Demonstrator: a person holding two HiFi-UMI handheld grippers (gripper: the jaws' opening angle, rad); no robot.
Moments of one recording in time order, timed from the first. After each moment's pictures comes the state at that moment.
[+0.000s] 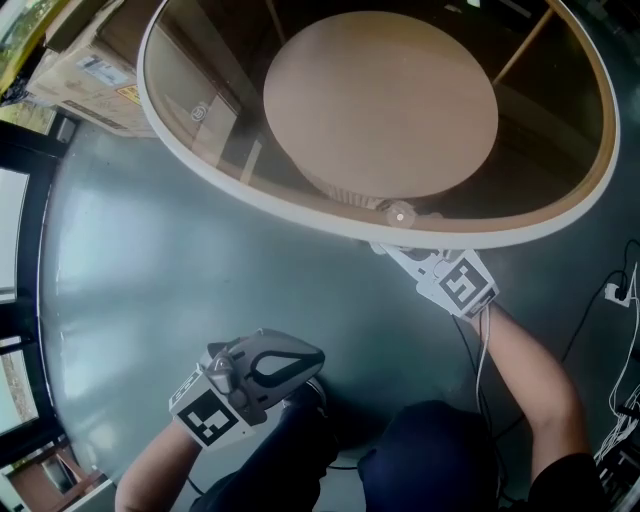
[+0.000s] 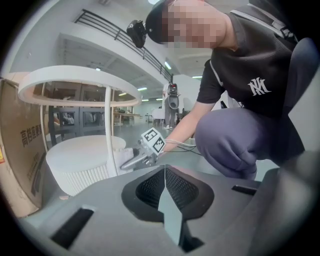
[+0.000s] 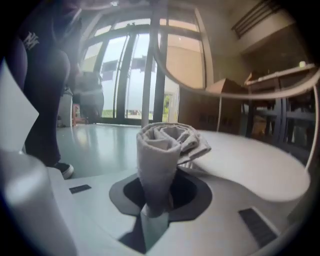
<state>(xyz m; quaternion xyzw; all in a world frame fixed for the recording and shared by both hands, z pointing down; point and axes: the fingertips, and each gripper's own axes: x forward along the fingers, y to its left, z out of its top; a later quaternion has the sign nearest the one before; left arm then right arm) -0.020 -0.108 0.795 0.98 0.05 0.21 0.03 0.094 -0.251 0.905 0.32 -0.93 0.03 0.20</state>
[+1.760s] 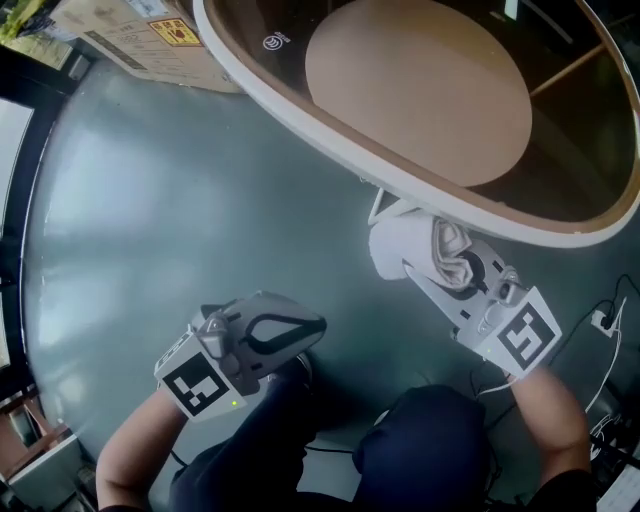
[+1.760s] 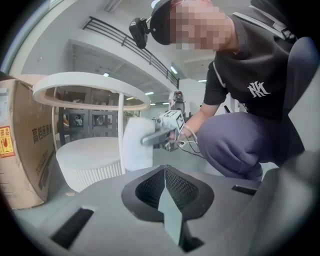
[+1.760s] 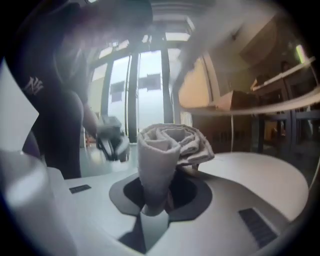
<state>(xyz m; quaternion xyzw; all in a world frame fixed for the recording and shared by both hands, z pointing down) -0.029 -0.124 0.788 0.98 0.01 0.18 0.03 0.062 -0.203 0.774 0.27 -0.96 0.05 0.09</state>
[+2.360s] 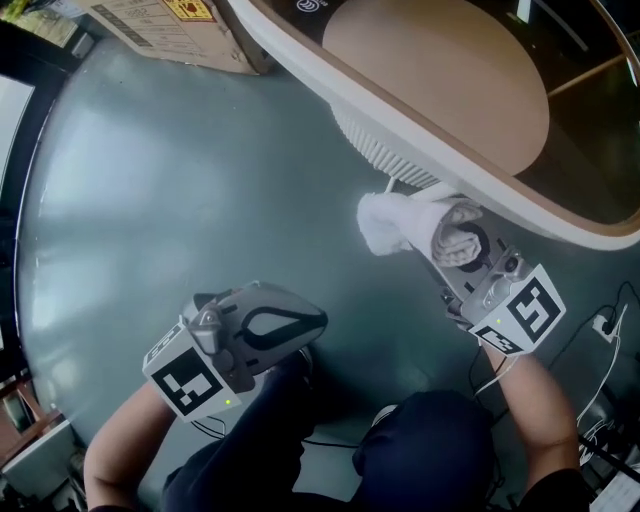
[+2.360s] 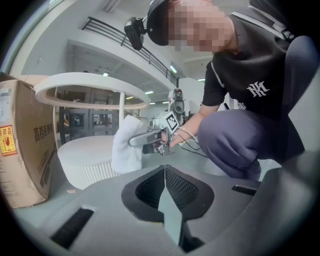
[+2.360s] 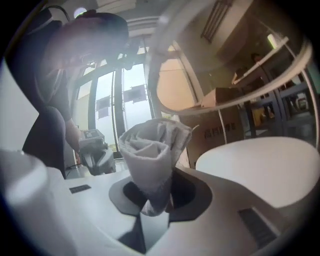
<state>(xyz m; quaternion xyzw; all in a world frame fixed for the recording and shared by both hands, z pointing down) -0.042 -0.122 0.789 0.98 0.01 0.19 0.03 0.058 -0.233 0.788 0.32 -0.94 0.12 0.04</state>
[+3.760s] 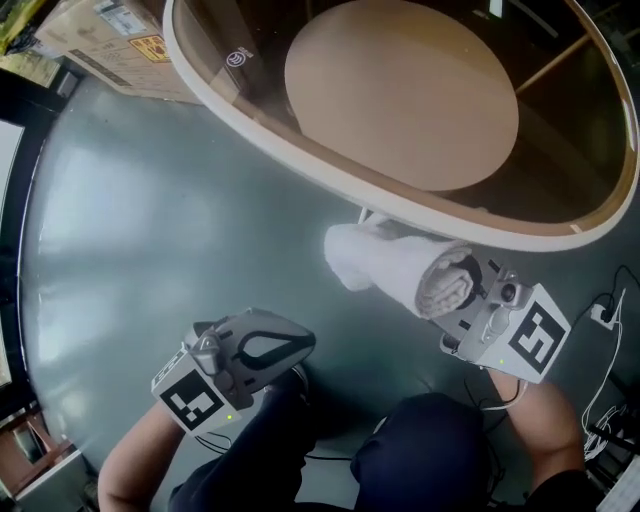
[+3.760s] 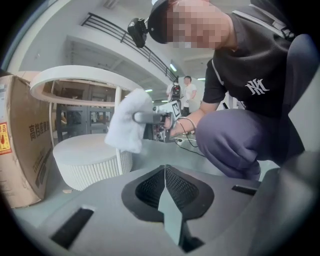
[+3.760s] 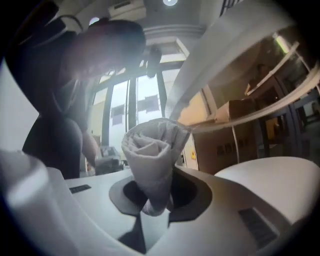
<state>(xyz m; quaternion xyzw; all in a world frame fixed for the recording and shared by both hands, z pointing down) -0.032 -0.117 0.799 0.98 0.02 0.20 0.04 0.055 -0.213 0.729 0.27 -0.96 0.09 -0.01</state>
